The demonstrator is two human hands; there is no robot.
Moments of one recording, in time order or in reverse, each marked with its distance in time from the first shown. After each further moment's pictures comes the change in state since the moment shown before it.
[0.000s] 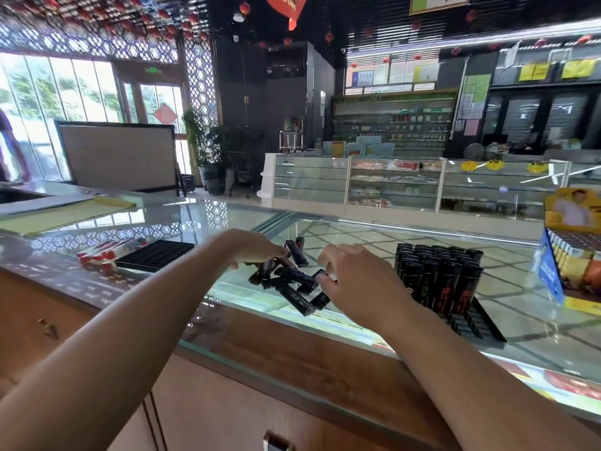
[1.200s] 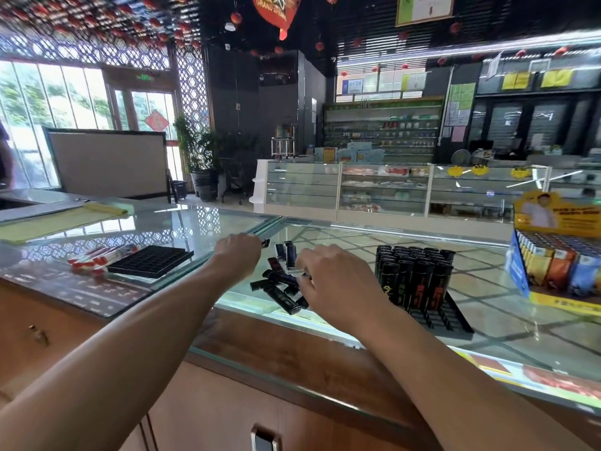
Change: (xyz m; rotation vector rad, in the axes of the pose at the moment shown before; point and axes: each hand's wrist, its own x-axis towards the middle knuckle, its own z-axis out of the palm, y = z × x) left_hand 0.003 0.003 0.031 0.290 0.539 0.039; right_hand -0.014 -0.019 -0.013 -0.078 0.099 -0.099
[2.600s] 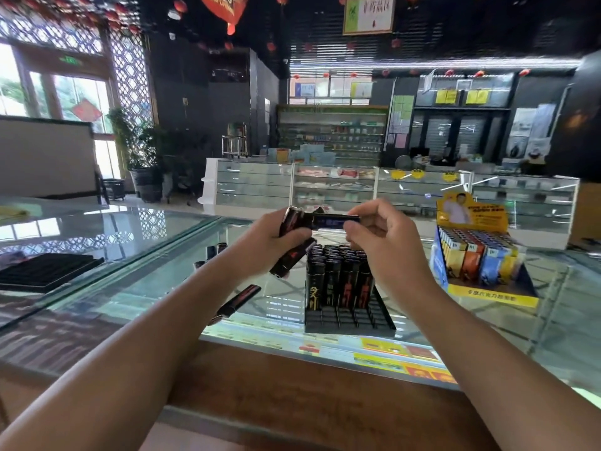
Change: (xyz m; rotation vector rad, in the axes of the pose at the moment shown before) left_hand -0.027 0.149 -0.066 -1.293 -0.077 0.457; right_hand -0.038 0.133 -0.050 0.826 0.500 0.378
